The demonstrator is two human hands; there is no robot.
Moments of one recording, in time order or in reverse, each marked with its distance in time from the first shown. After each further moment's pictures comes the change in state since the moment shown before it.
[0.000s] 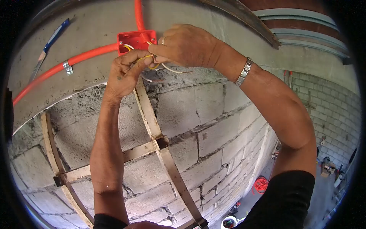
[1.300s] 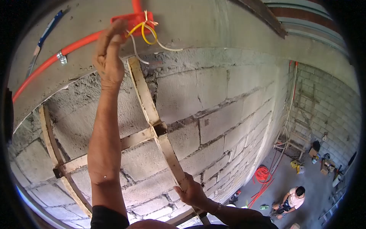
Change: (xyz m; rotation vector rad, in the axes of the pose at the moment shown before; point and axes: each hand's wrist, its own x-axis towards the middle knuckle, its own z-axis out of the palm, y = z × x) left_hand -0.003 -0.001 0.009 0.088 0.521 0.255; right_hand -0.086 -0.442 -0.055 1.228 -0.213 1.616
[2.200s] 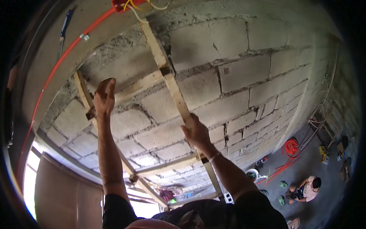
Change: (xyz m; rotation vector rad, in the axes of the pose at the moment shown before) left_hand -0.101 0.171 -0.125 1.226 -0.452 -0.428; right_hand -0.002 0.003 -0.004 0.125 -0.049 0.139
